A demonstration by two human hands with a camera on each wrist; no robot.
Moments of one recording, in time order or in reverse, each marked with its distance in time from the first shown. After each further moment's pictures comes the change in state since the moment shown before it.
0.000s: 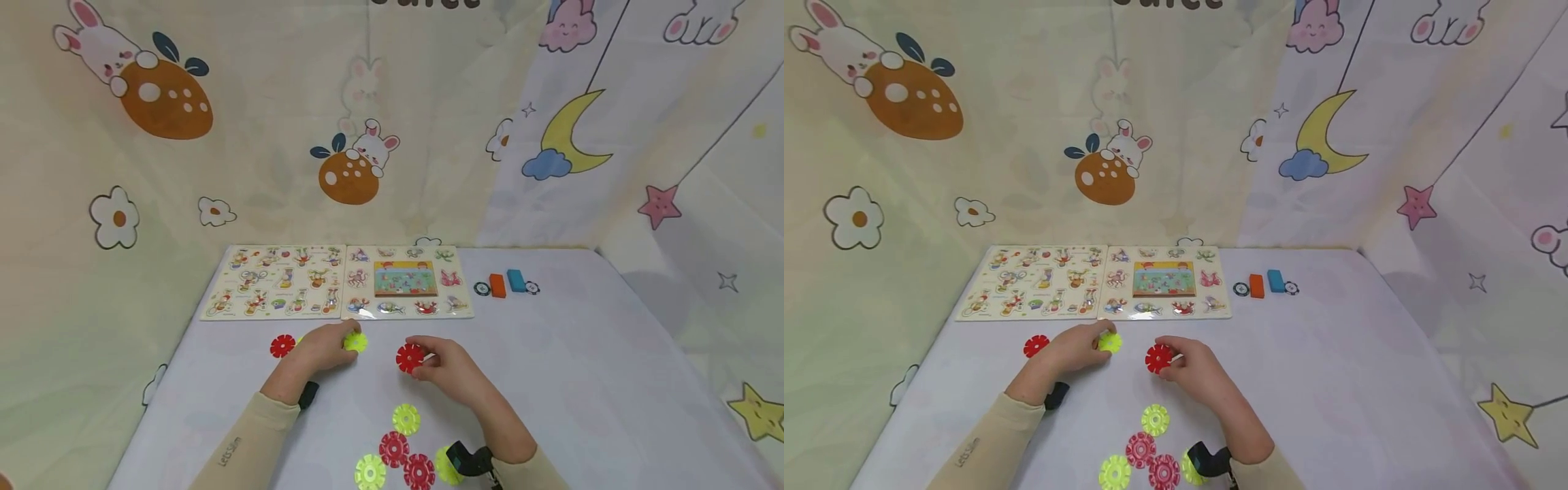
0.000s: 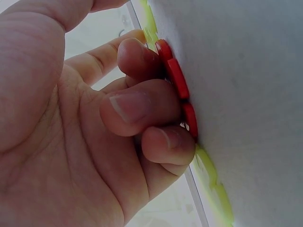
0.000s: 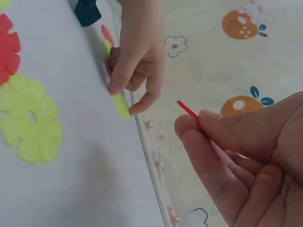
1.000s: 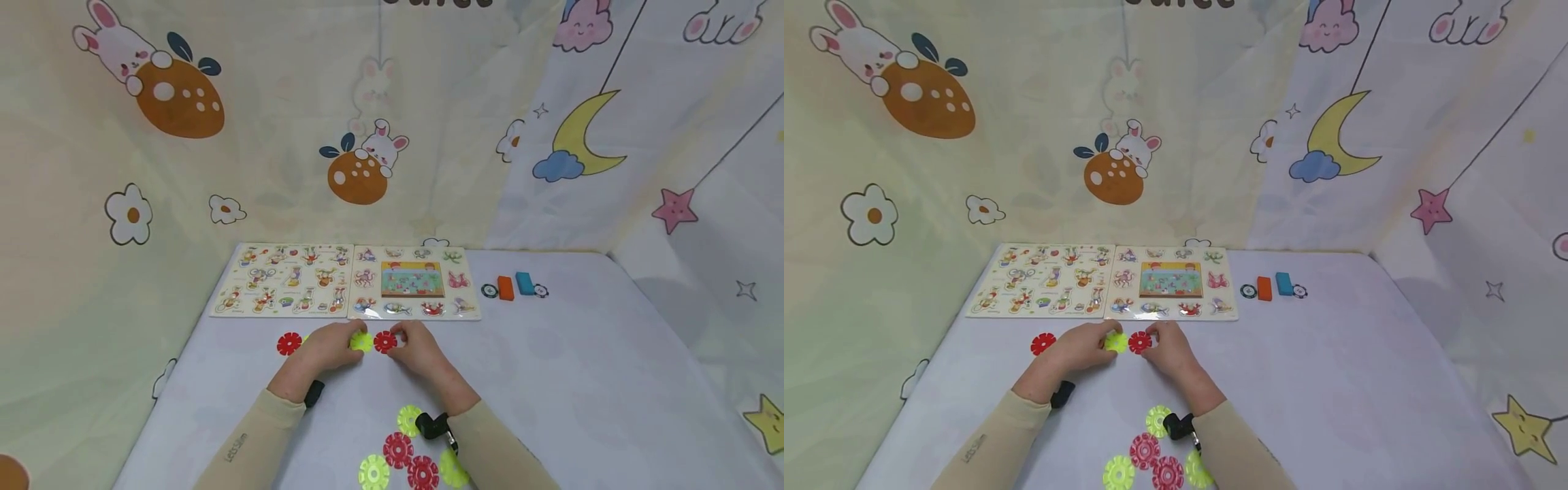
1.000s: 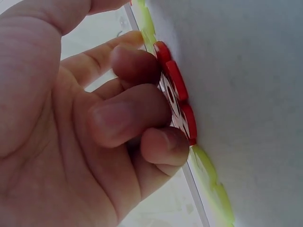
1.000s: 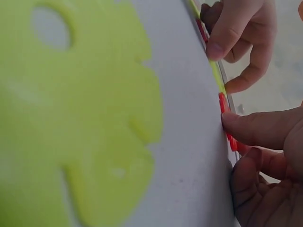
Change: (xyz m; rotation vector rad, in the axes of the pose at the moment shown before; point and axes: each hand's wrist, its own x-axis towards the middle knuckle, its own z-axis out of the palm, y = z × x) left_hand -0.002 0.002 -0.003 0.024 0.006 0.041; right_hand 0.085 0.022 0.054 -0.157 0.100 0.056
